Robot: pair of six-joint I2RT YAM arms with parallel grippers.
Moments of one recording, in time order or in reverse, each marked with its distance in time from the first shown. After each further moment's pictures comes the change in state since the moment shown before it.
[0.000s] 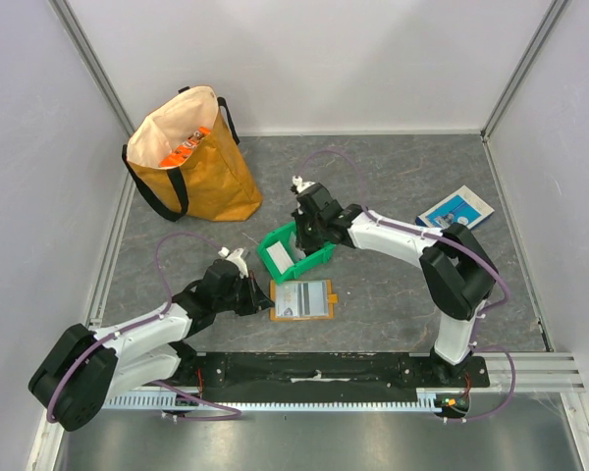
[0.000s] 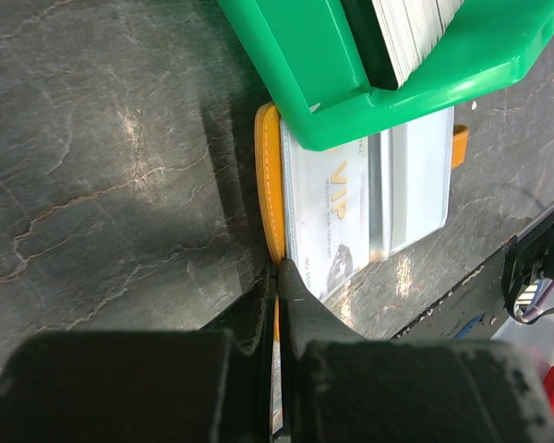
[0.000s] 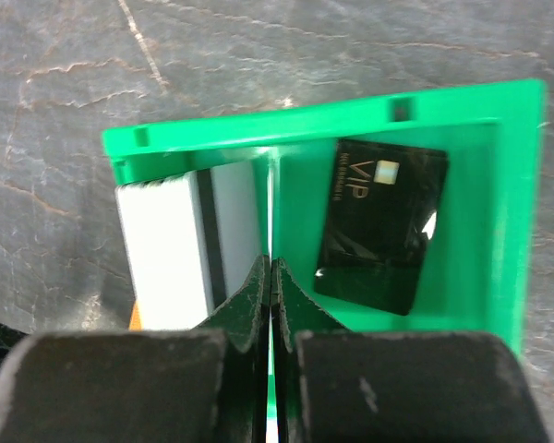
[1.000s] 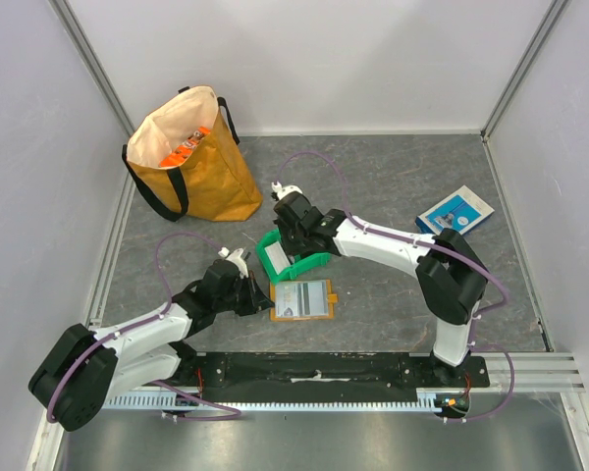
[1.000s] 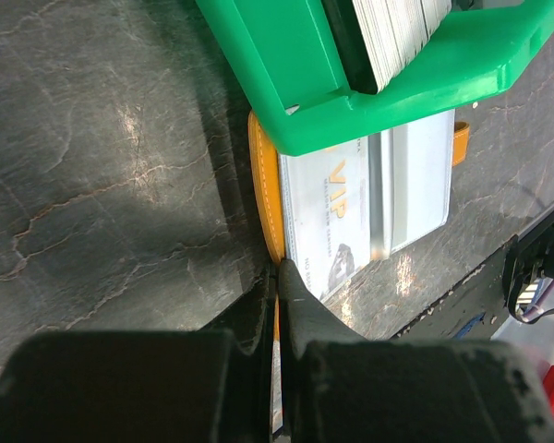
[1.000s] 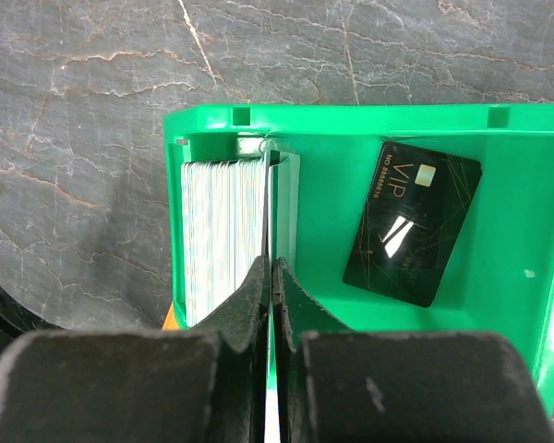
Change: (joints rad) left arm 0.000 0.000 0.000 -0.003 0.000 0.000; right arm 0.157 0.014 0.106 -0.099 0.172 0.004
